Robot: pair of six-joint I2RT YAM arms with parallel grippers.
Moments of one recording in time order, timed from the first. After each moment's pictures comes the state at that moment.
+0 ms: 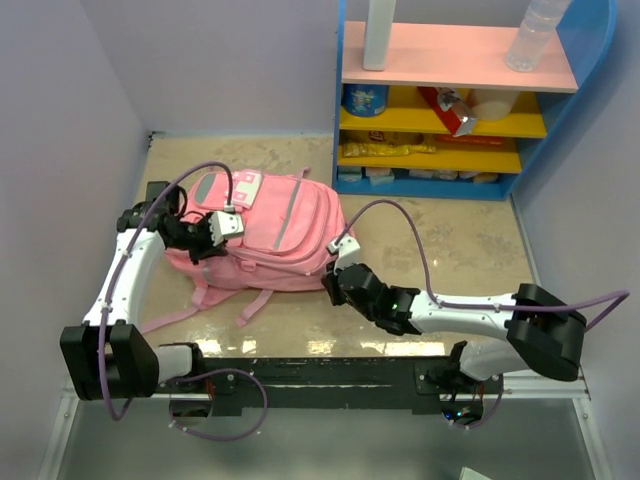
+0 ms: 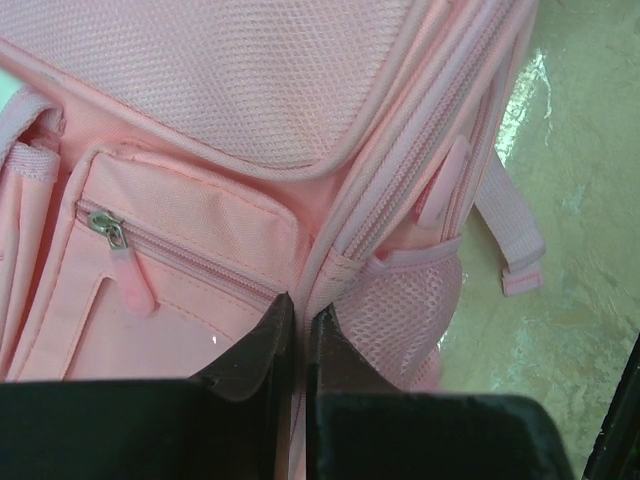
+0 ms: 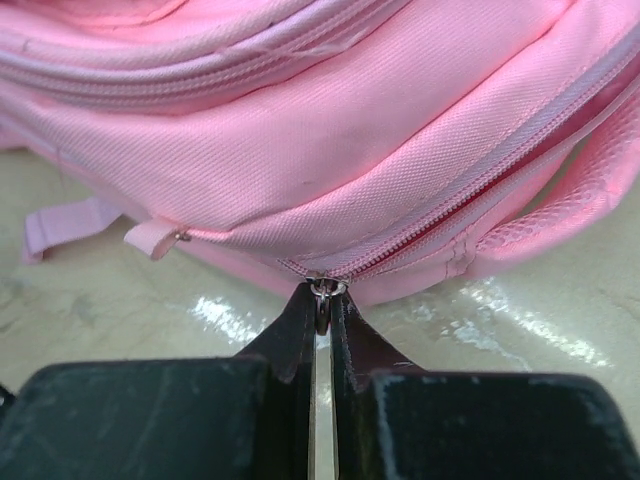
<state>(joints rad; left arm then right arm) 0.04 1.24 1.06 -1.02 0.67 1.25 1.10 1.34 0.60 0.22 0.44 0.43</state>
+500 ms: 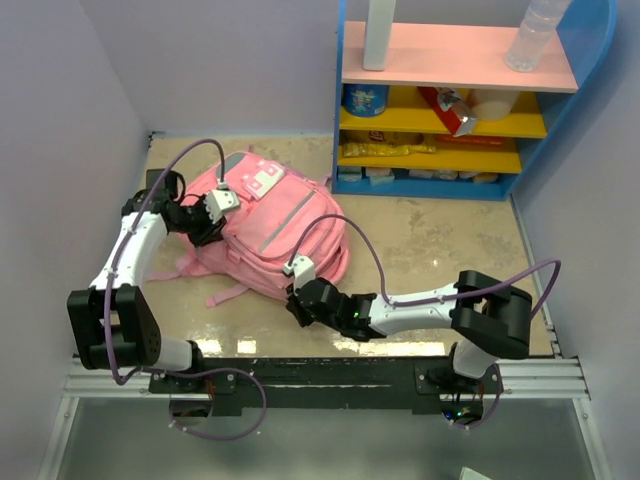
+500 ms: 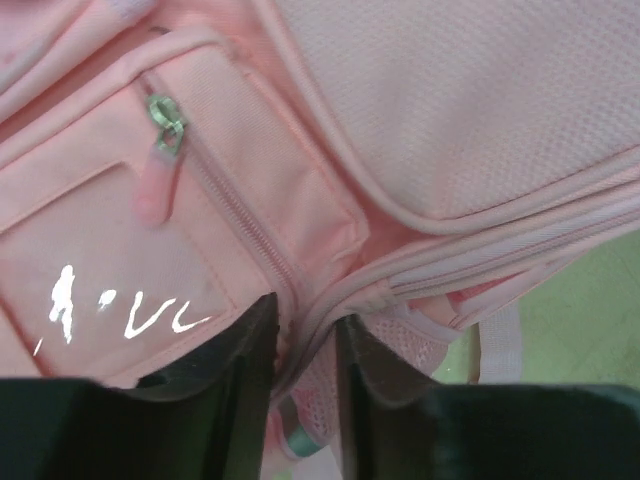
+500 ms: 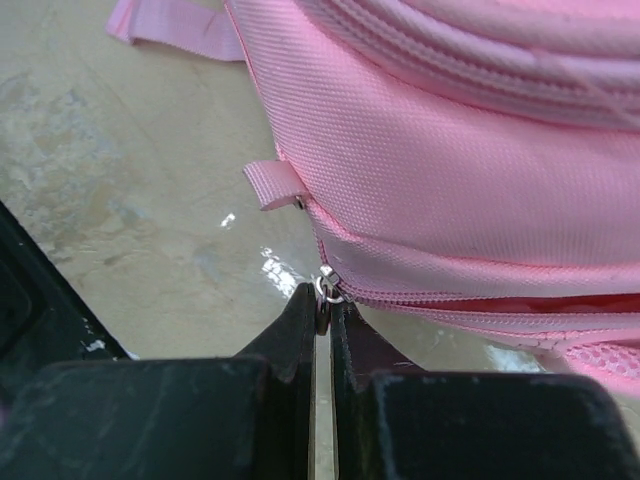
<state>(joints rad) 0.10 1.41 1.07 -0.79 0.62 1.07 1.26 1.62 0.77 0.26 0.31 0.45</state>
